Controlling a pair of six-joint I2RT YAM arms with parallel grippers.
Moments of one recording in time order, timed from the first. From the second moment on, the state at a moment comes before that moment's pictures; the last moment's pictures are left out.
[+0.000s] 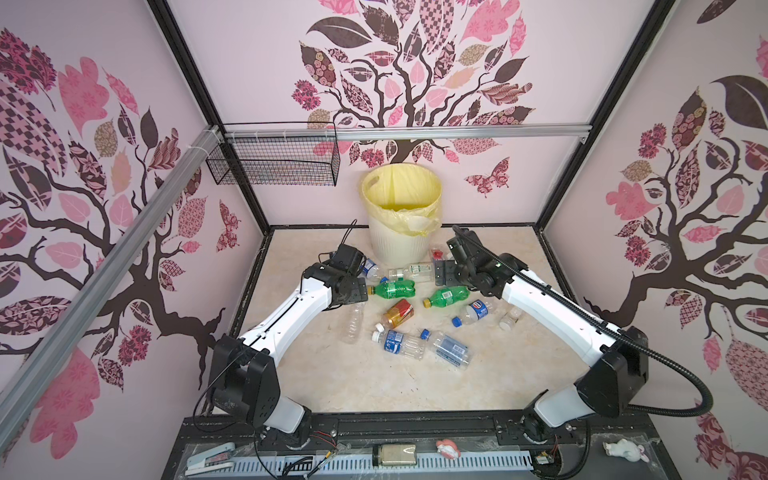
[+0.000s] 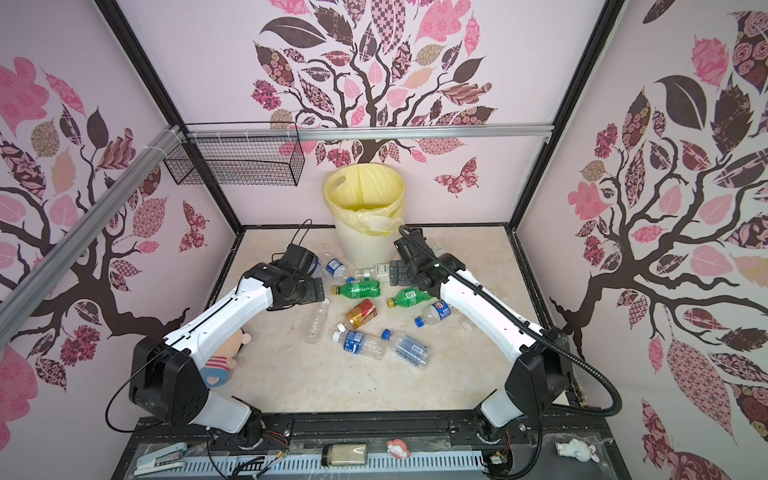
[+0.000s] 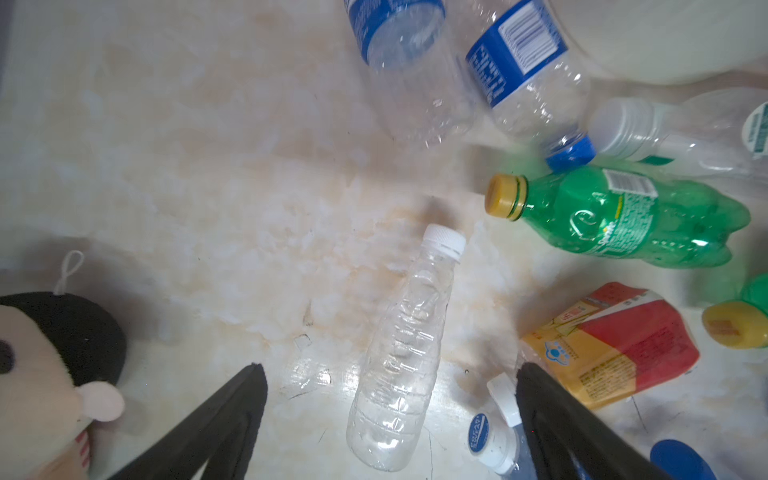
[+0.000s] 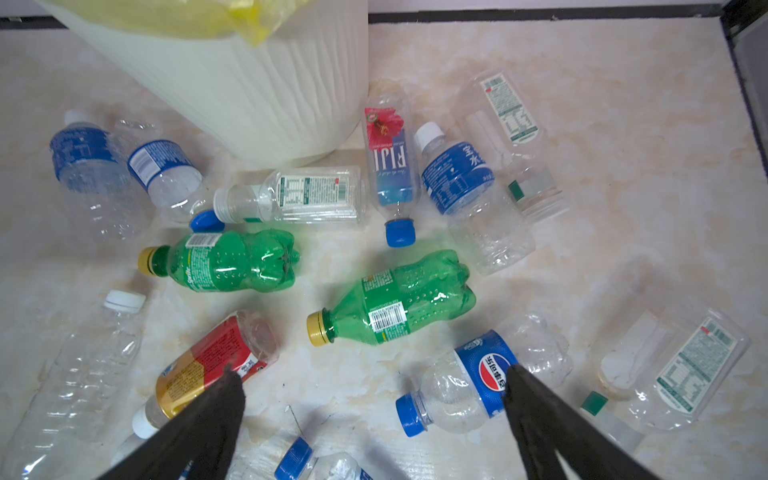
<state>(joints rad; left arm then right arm) -0.40 1.50 1.22 -0.91 -0.21 -0.55 0.61 1.51 1.37 -0.77 0.29 0.47</state>
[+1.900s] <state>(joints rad) -0.40 1.42 1.07 -0.74 0.26 -0.55 0.60 1.62 1.57 -0.78 -0.03 0.59</state>
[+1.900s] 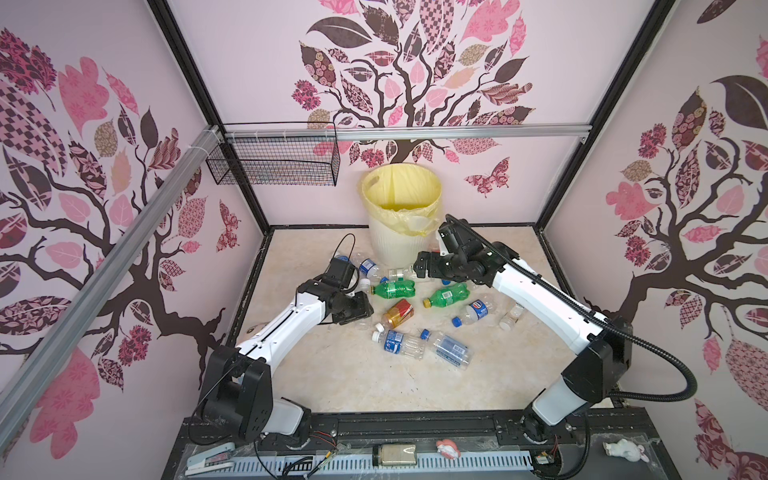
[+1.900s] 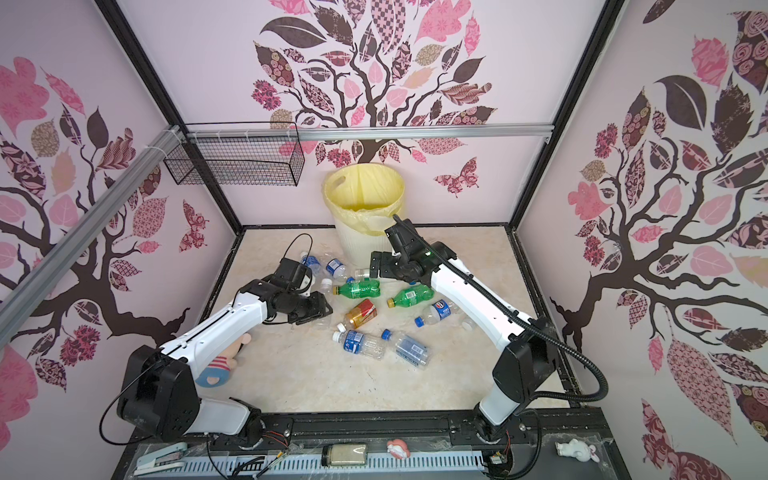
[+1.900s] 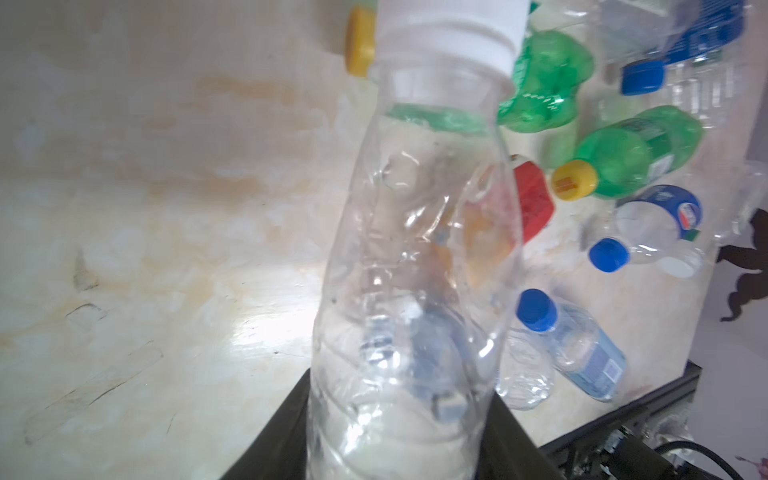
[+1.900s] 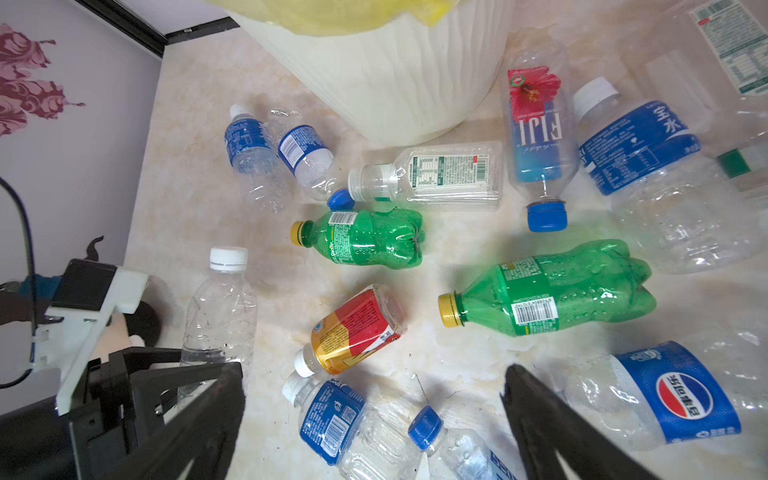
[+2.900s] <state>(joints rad) -0.65 1.39 1.21 -0.57 0.39 -0.61 0.56 1.62 1.52 -0.61 -0.33 0.75</state>
